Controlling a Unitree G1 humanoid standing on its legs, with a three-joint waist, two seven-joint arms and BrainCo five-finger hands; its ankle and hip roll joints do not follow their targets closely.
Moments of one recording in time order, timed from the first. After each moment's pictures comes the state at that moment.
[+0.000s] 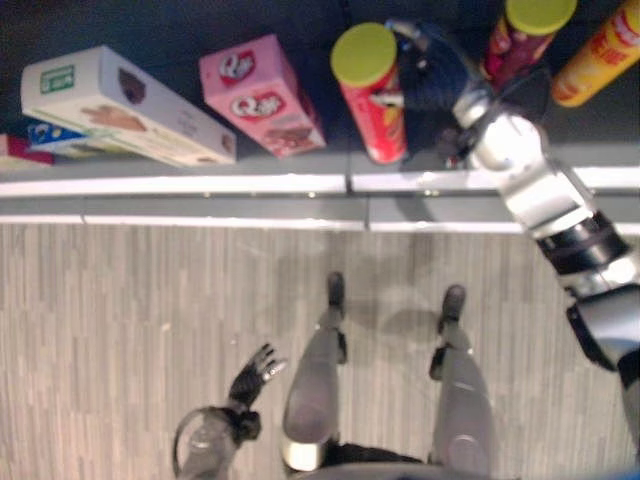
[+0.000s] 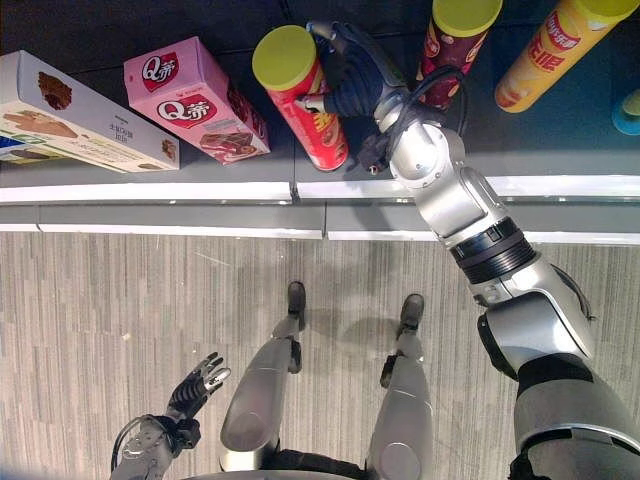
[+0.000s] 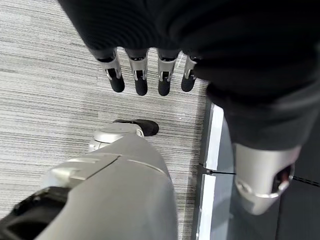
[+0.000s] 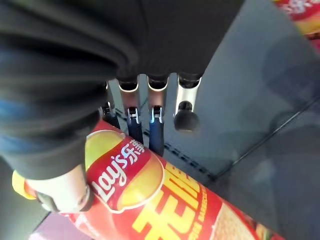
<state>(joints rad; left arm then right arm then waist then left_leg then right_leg) 0.16 0.17 0.09 0.60 -0.23 -0.11 -0.30 -1.13 -0.65 0.49 0.24 -0.15 0.04 -0.05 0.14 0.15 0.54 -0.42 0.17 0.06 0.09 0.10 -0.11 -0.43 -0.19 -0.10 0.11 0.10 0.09</state>
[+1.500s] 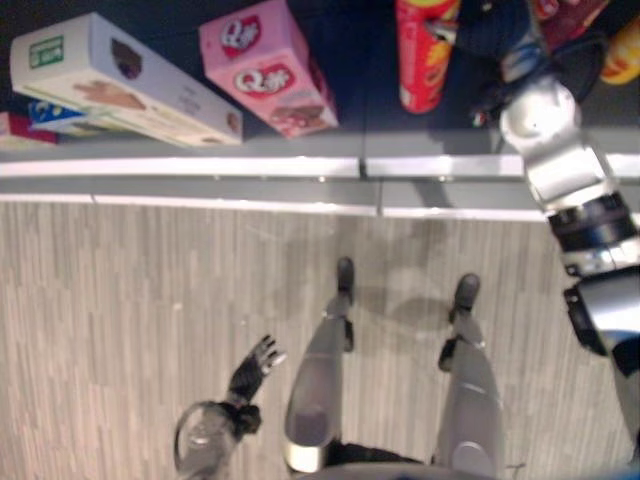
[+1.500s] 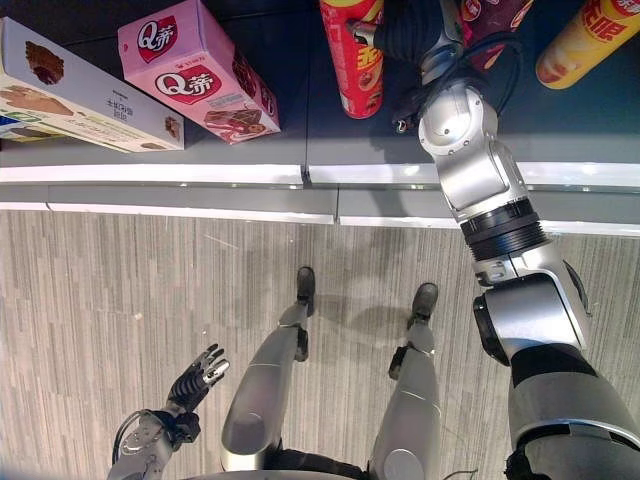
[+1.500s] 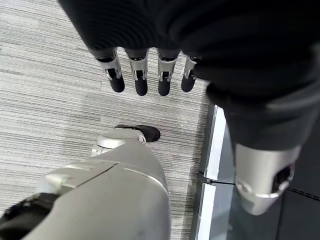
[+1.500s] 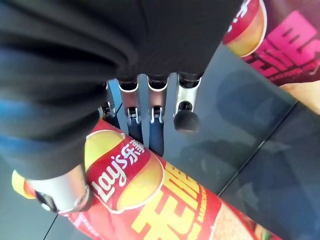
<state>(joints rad) 0.16 0.17 0.08 0.57 -0.26 -0.11 -0.32 -1.18 -0.60 0.30 0.39 -0.21 0.03 -0.17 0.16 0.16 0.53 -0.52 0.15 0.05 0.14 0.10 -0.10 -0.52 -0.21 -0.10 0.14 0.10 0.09</state>
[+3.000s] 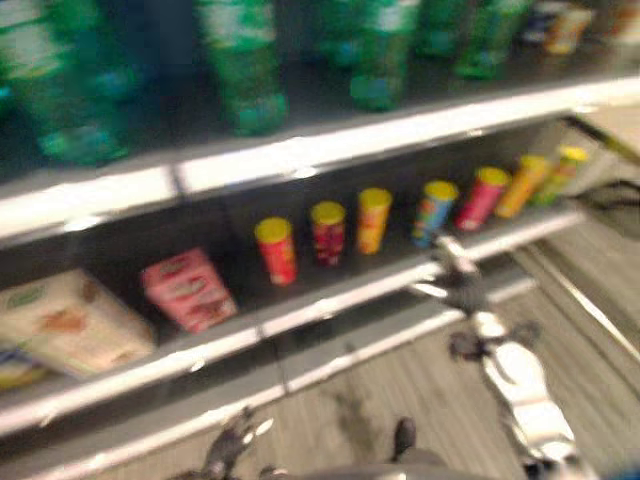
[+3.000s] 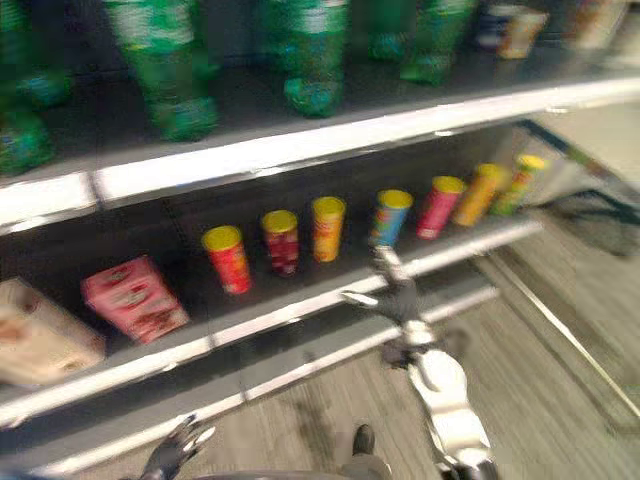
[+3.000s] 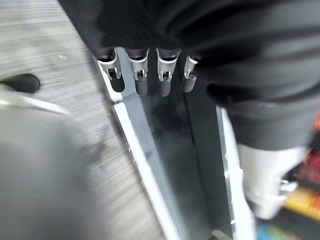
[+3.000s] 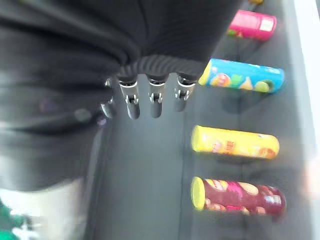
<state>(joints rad) 0.45 0.13 0.20 0.75 -0.15 -0.15 -0.27 -0.02 -0.32 0.25 -0.09 0.11 -0.07 0.07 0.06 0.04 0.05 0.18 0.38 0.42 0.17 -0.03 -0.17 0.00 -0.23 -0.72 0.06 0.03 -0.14</state>
